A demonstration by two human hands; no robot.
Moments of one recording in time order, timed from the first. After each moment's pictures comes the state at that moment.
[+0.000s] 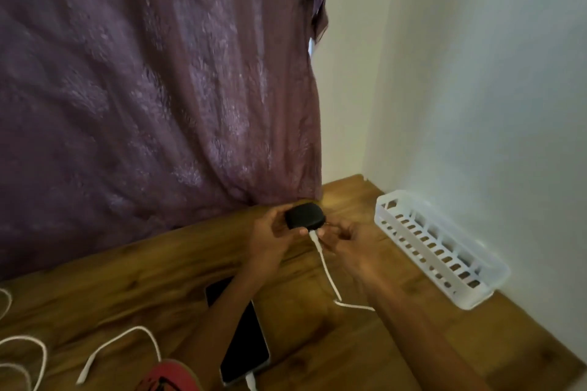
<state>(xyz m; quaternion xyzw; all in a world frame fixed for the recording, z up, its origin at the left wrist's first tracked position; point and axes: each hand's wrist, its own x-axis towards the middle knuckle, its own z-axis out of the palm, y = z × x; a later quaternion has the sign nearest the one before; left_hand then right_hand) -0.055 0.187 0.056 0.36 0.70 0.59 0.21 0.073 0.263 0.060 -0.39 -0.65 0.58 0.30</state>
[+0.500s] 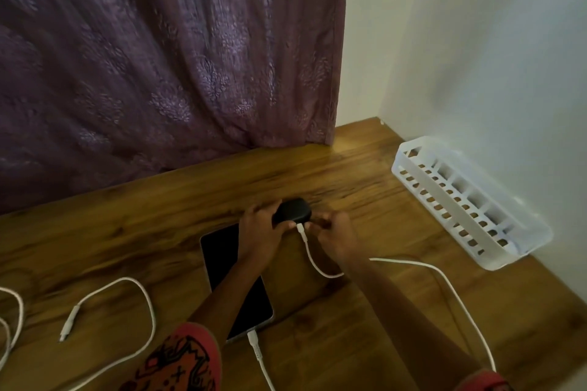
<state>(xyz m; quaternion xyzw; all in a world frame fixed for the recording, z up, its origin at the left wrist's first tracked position) -0.086 0.183 -0.068 0.36 0.86 0.33 0.16 0.031 0.272 -0.062 -0.45 -0.73 0.50 0.13</state>
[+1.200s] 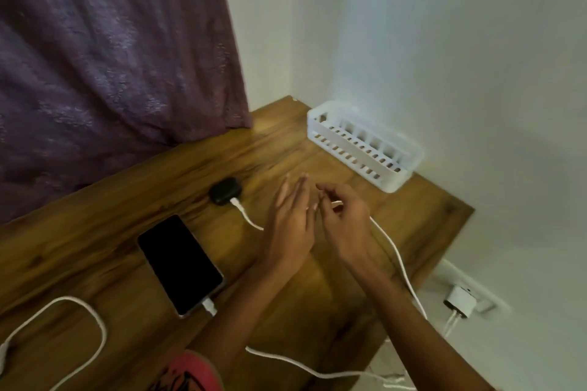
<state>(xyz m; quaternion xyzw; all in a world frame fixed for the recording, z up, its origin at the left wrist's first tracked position) 0.057 0.179 -0.027 0.64 0.68 0.36 0.05 0.151 0.216 -0.020 -0.48 -0.67 0.35 0.44</state>
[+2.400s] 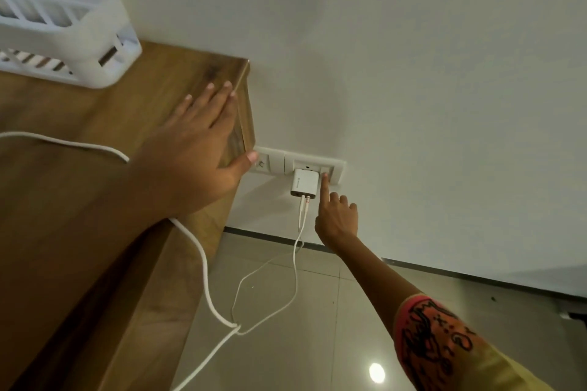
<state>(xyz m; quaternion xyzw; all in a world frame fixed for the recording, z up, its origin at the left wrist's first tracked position) 0.246 0.268 -0.106 0.90 0.42 0.08 0.01 0.465 0.212 -0.314 -0.81 -0.58 0.10 -0.02</state>
